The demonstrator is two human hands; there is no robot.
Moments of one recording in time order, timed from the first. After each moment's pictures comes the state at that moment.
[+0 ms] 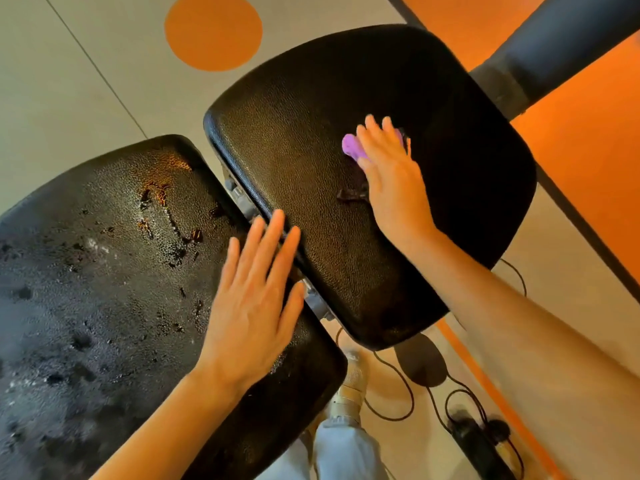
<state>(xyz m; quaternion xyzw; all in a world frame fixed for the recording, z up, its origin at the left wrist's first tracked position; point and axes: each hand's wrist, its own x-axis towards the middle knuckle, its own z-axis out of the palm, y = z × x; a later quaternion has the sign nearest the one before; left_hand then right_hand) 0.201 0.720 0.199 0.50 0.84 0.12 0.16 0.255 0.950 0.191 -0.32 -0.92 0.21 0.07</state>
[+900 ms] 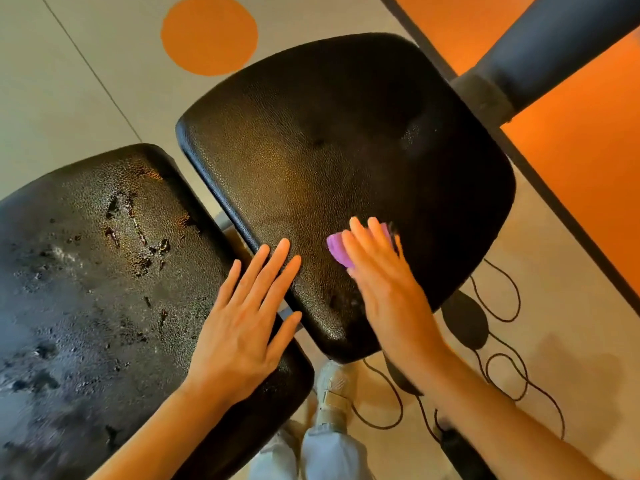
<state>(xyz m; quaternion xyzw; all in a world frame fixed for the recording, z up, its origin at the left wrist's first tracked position) 0.222 0.729 0.188 0.54 0.81 0.08 0.20 0.353 0.893 0.189 -0.27 -0.94 0.20 0.04</state>
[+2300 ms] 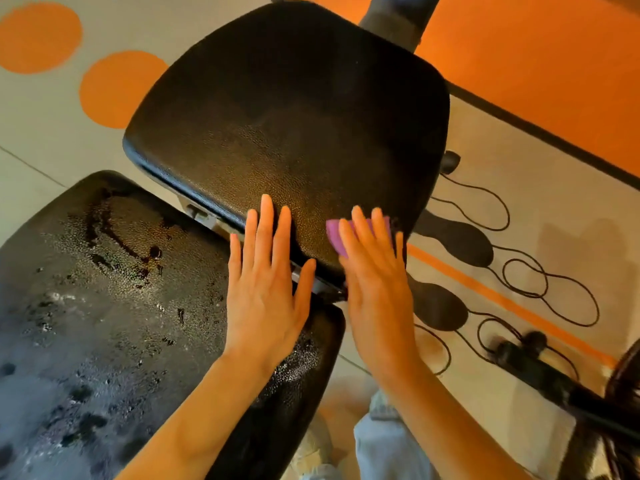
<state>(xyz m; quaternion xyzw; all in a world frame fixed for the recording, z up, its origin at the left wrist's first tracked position) 0.225 0.727 0.187 0.58 0.79 0.14 0.15 0.357 0.780 0.186 -0.53 -0.81 0.18 0.17</state>
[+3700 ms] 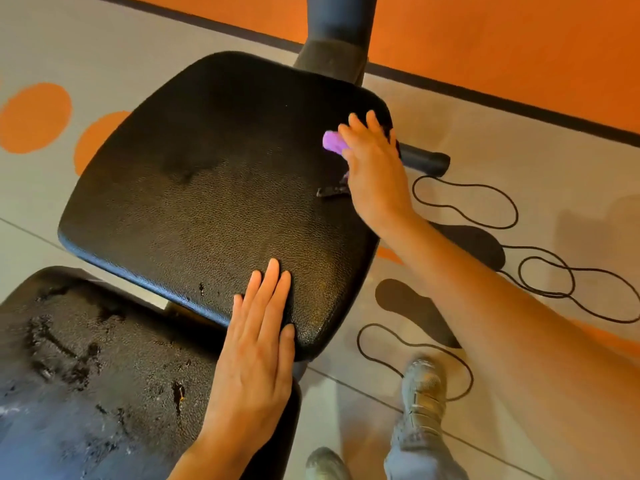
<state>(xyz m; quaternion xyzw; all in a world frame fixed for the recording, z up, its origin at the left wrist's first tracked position) 0.261 0.760 0.194 0.62 0.72 0.16 0.25 0.372 0.996 0.174 -0.55 -0.79 0.23 0.16</state>
